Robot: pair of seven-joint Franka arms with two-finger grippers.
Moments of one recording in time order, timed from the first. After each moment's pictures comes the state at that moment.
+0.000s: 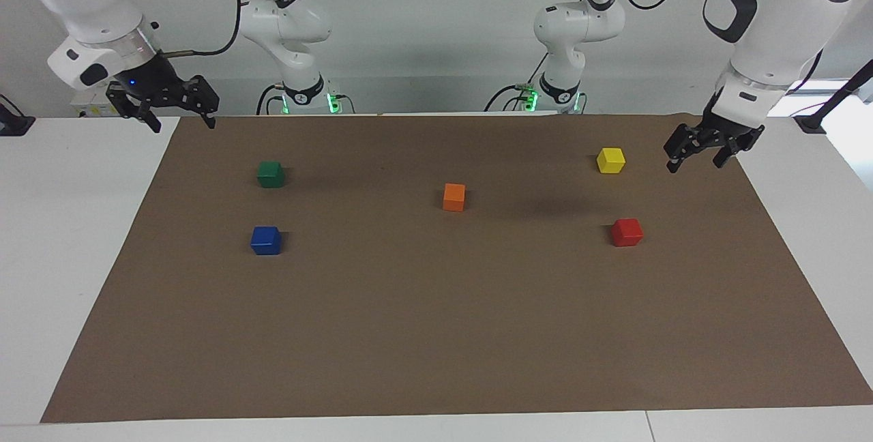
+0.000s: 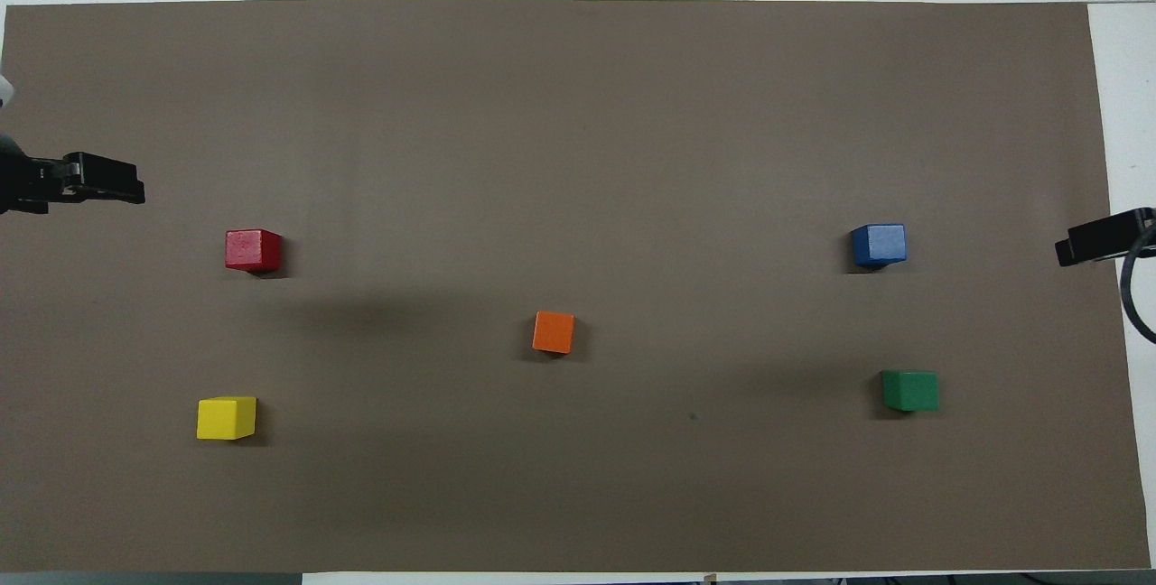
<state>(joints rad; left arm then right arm) 0.06 0.01 -0.05 -1.77 0.01 1.84 -0.01 -0.06 -0.07 -0.04 -1.68 0.05 1.52 -0.17</state>
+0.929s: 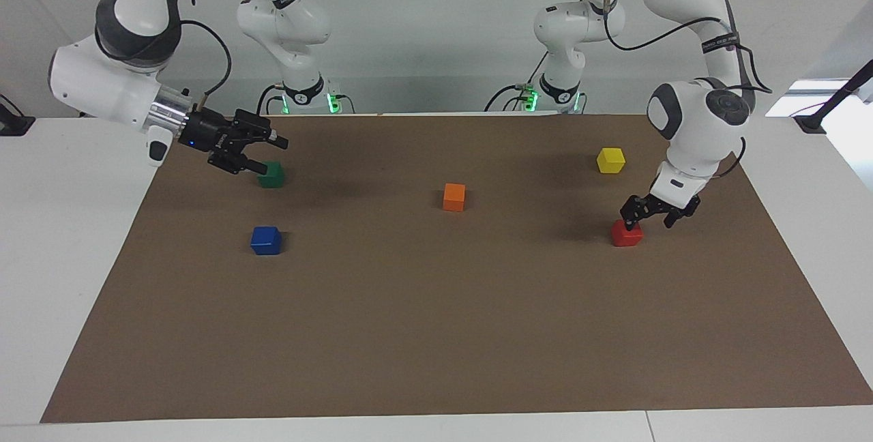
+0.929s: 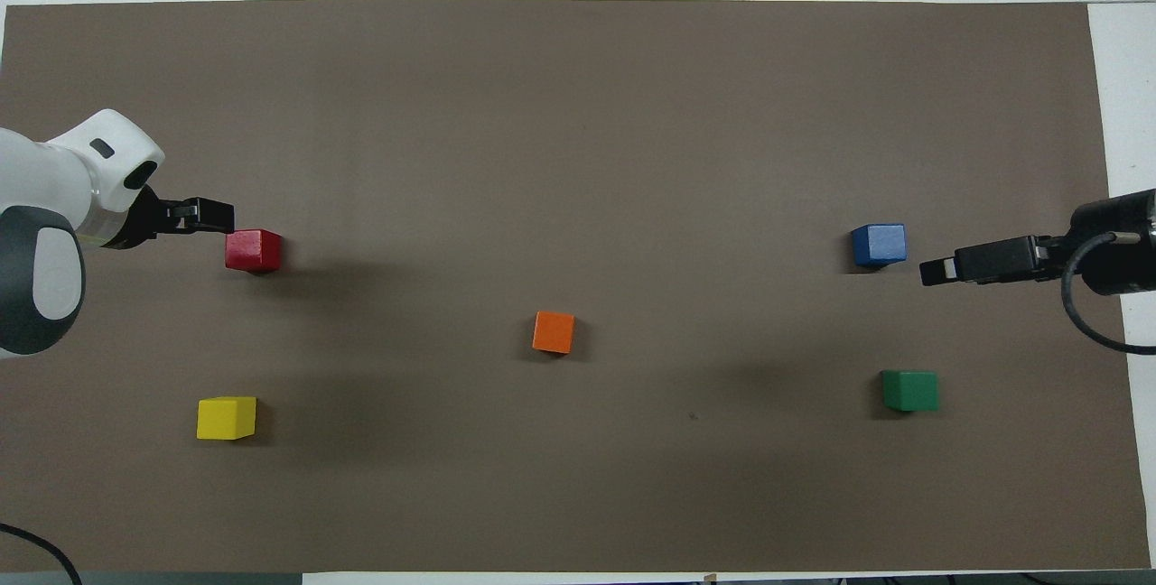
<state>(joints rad) 0.06 0.14 -0.05 -2.11 0.01 2.34 0.02 -0.18 -0.03 -0.04 -2.05 0.93 1.66 -0.53</state>
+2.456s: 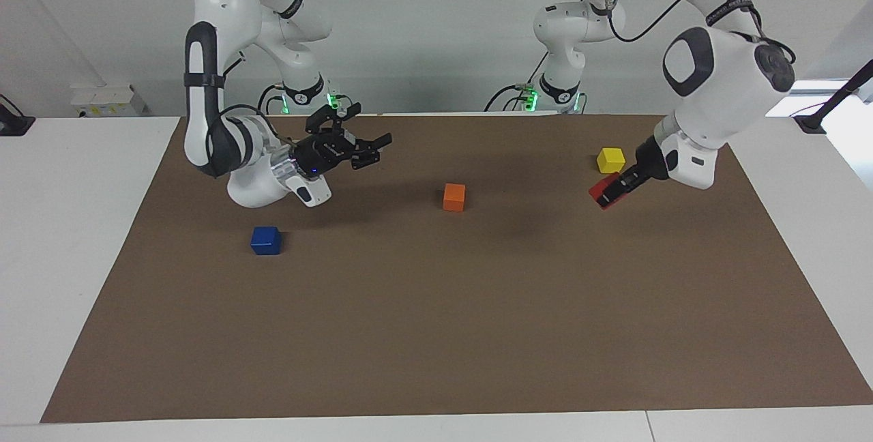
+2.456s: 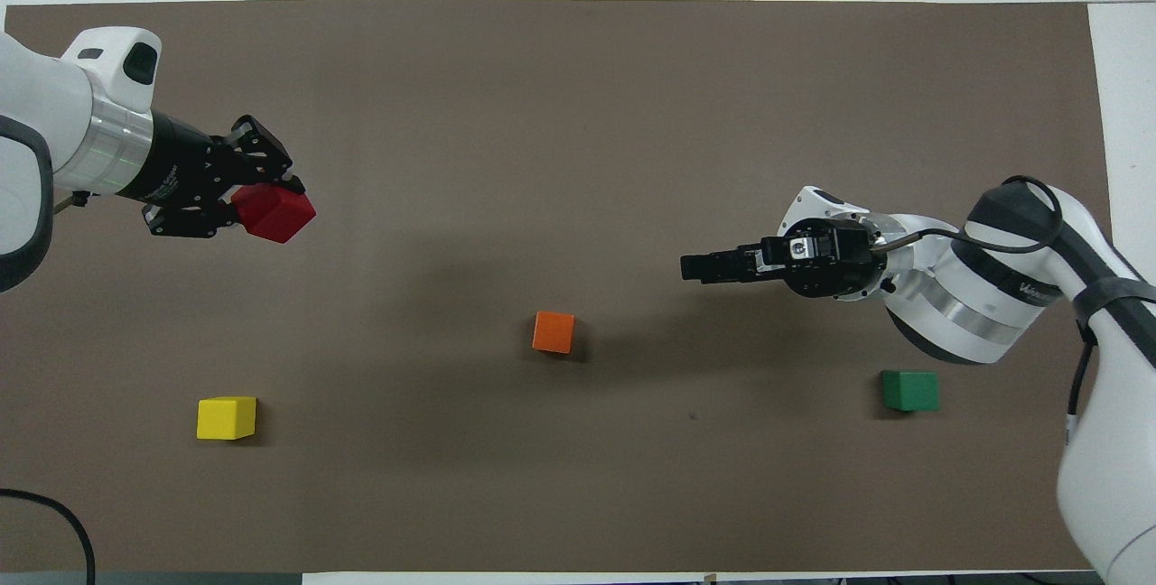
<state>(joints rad) 0.03 0.09 -0.19 -1.69 -0.29 1.75 -0.74 0.10 0.29 -0.02 -2.19 1.99 1.08 -0.80</state>
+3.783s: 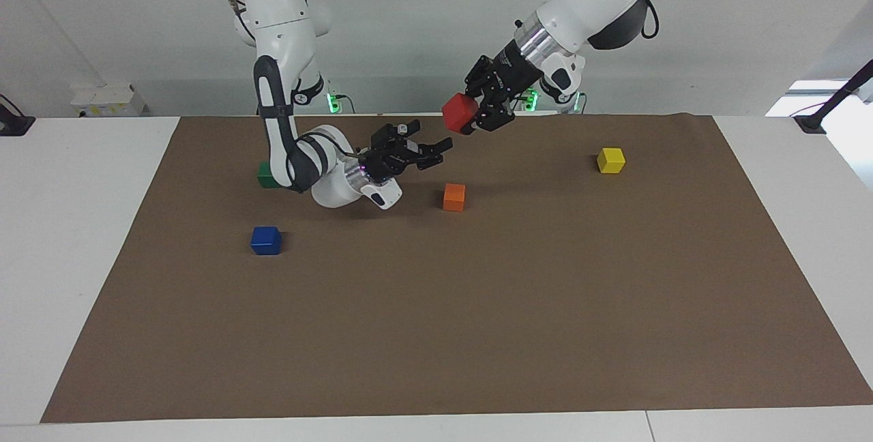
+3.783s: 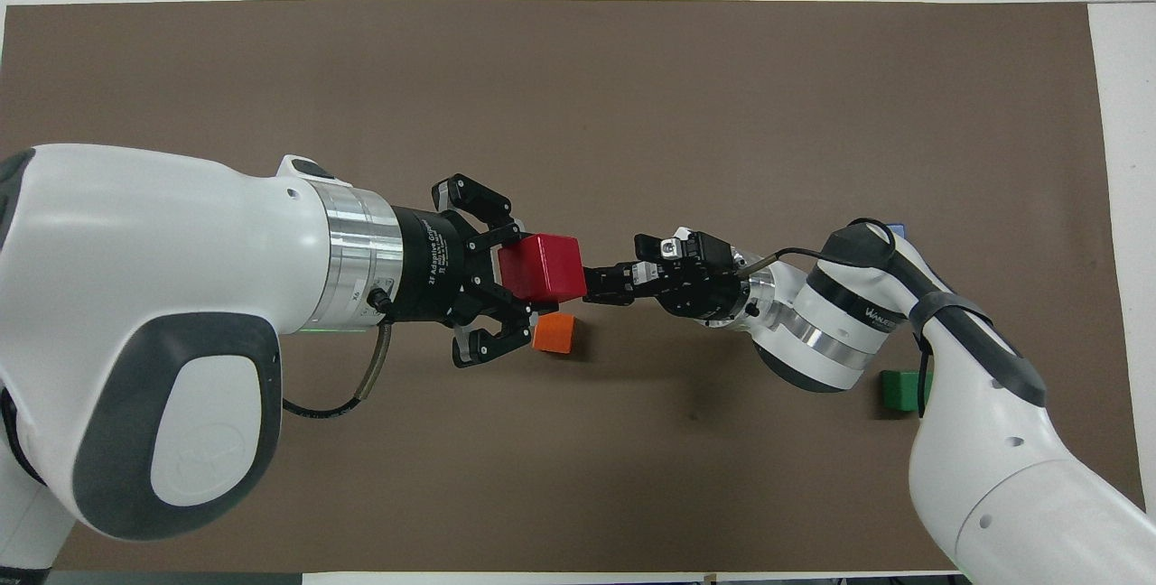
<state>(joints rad) -0.24 -0.10 -0.27 -1.86 -0.65 2.02 -2.00 0.28 0.39 0.05 -2.21 2.33 1.16 -0.78</state>
